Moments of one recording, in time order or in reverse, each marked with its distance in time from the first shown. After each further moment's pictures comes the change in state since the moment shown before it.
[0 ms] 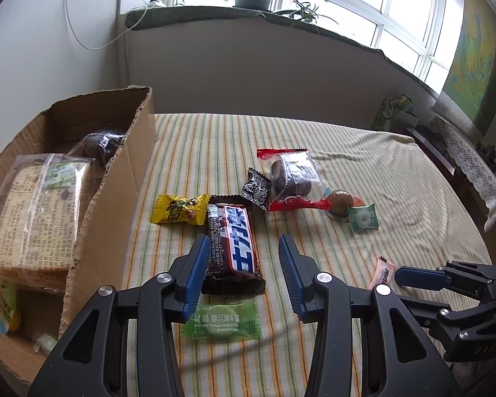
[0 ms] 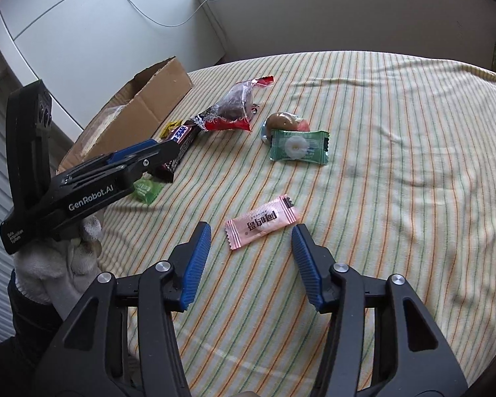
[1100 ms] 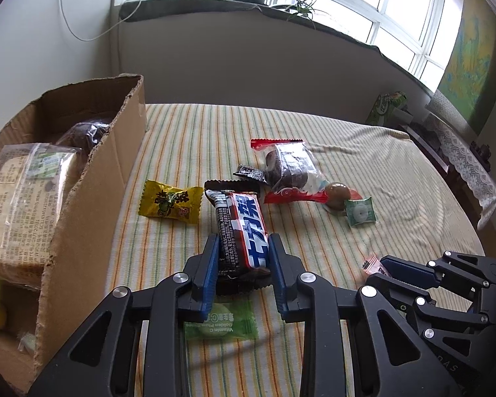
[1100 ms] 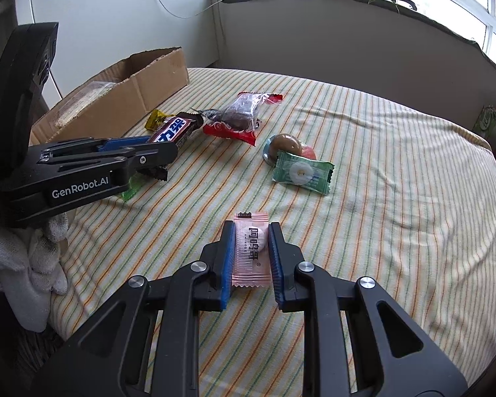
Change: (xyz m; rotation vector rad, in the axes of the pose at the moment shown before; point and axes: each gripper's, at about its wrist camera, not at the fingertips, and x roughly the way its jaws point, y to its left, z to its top) left arm 0.005 0.007 -0.001 -0.009 0.016 -0.047; right arm 0.010 0.034 -0.003 -0.195 -0.070 -0.211
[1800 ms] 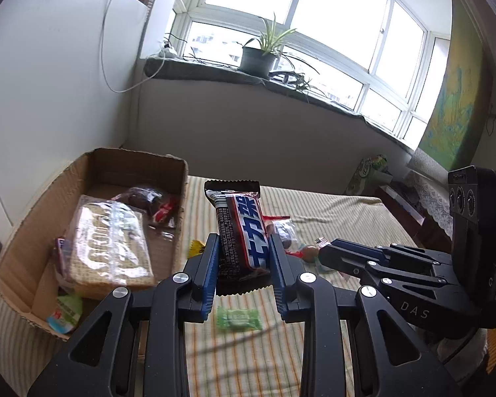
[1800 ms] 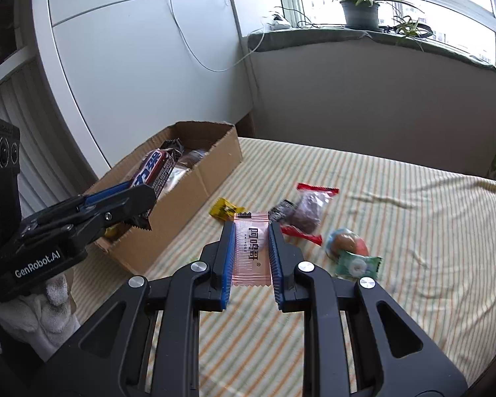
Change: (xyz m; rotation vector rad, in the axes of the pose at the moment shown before) left arm -0.101 0.032 0.010 -0.077 -0.251 -0.059; right arm -0.034 0.047 0.072 0.022 -0.155 0.162
